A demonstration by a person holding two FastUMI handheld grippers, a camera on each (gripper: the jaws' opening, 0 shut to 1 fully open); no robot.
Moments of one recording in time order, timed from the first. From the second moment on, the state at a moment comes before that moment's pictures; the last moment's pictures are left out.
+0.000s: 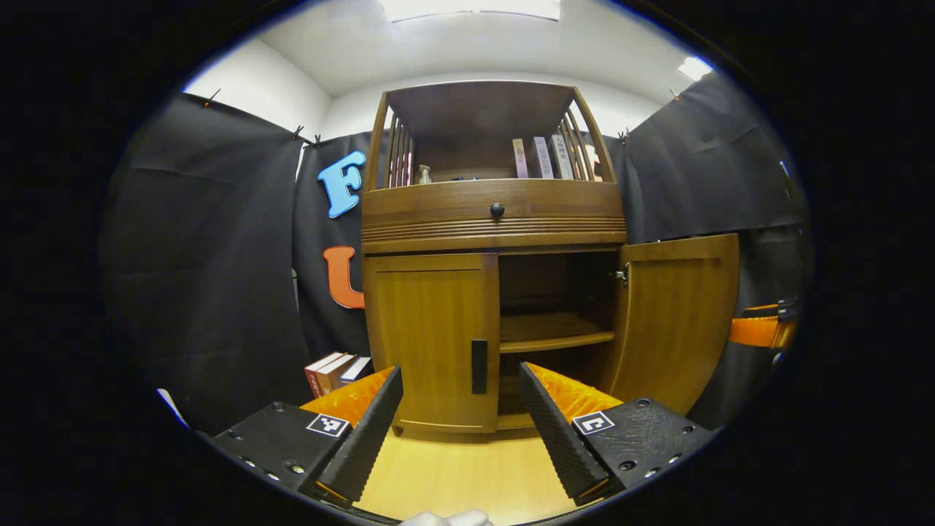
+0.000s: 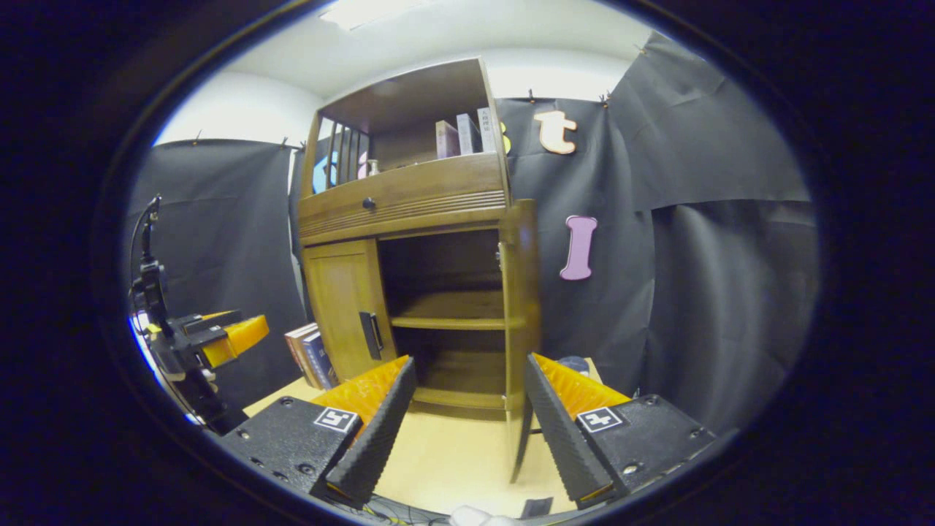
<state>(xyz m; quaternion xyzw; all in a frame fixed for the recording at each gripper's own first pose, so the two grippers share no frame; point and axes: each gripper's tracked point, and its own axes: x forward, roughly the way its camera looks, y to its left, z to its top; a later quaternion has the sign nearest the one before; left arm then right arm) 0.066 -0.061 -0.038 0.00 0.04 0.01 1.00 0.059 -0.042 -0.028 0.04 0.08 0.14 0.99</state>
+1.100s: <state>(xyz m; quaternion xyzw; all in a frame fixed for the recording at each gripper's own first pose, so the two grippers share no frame) 0.295 -0.103 -0.145 -0.03 0.04 -0.10 0.99 0.075 0.032 -0.062 -0.05 0.14 -0.05 0.99</state>
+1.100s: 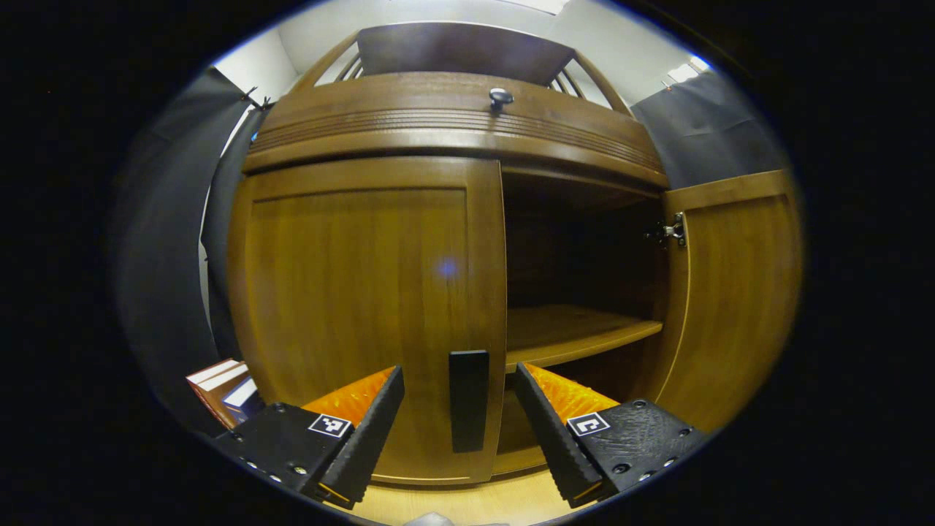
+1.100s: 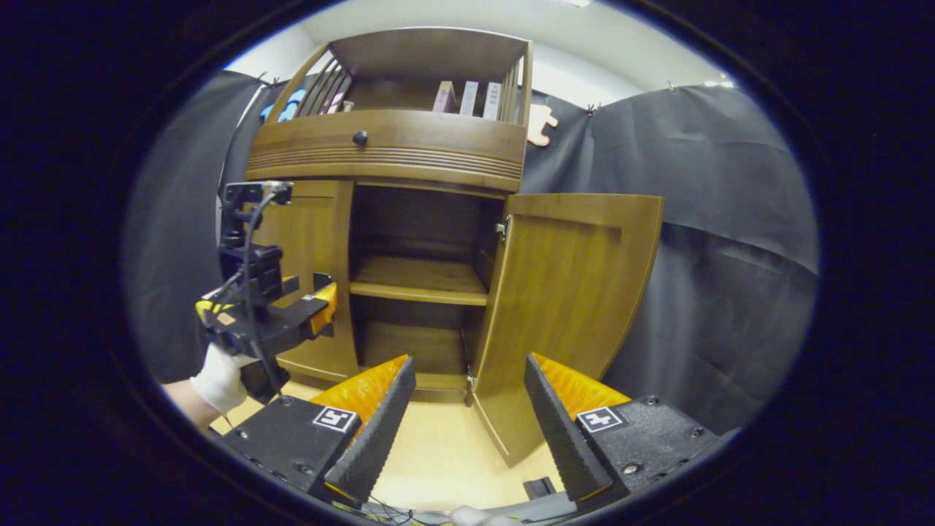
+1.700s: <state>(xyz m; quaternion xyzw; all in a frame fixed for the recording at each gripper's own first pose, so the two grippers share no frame) 0.316 -0.112 -0.175 -0.04 0.07 -0.12 0.99 0.075 0.049 -0.074 -0.06 0.16 -0.03 0.99</state>
